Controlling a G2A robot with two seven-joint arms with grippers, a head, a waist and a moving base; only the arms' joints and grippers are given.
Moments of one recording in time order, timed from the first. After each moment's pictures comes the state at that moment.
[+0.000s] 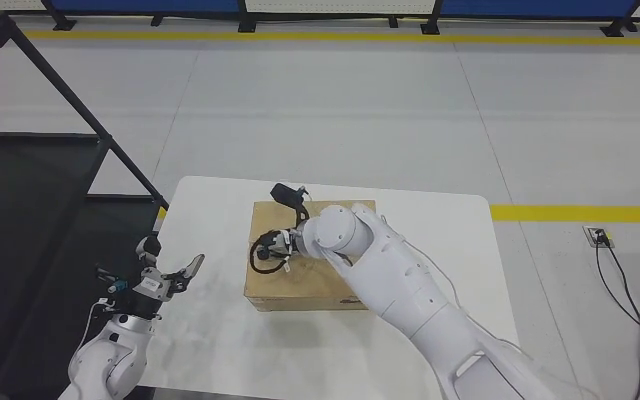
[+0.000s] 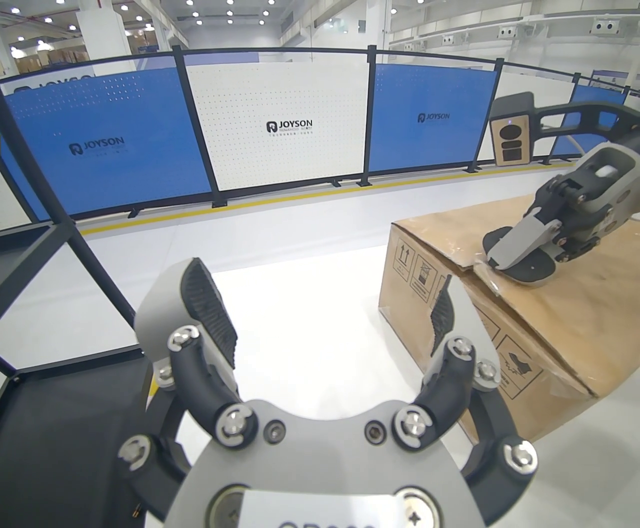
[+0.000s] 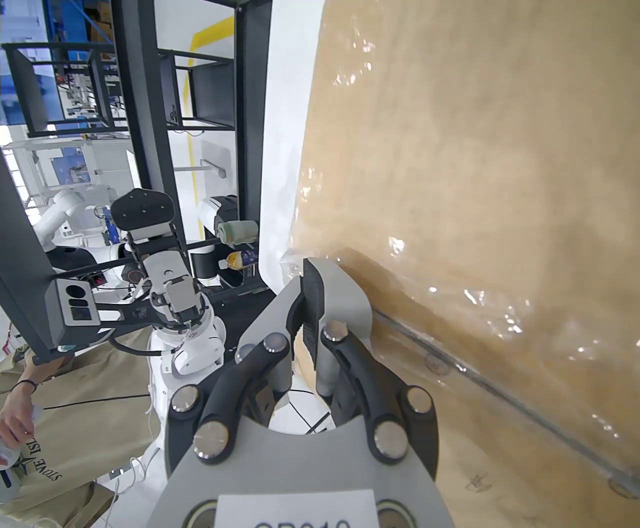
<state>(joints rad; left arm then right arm) 1.30 -1.11 -1.64 -1.42 1.26 -0.44 0.42 -0.27 -1.70 0.72 -0.72 -0.10 0.21 0.85</state>
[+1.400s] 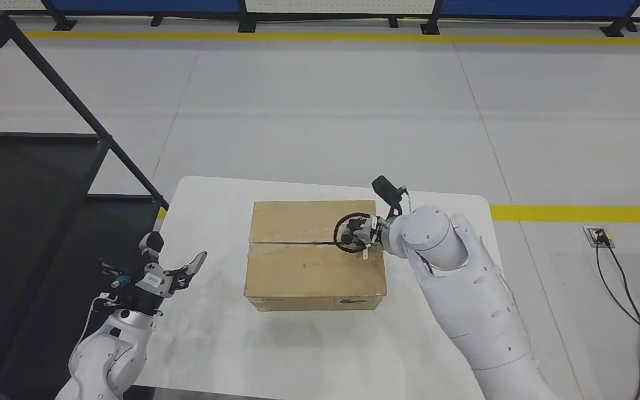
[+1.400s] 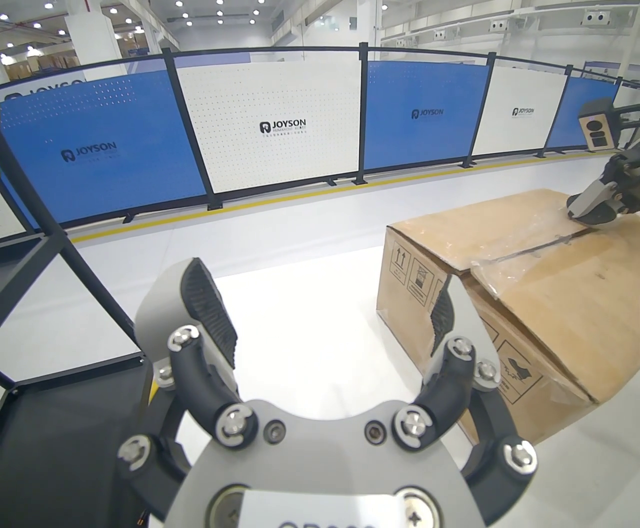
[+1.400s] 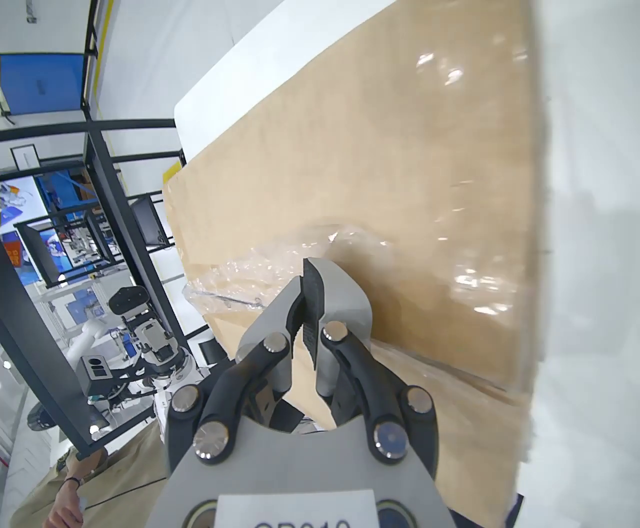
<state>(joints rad) 1.27 -1.10 -1.63 -1.41 1.28 -0.46 0.41 -0.61 -1.46 1.20 -1.28 -0.48 0.59 0.99</state>
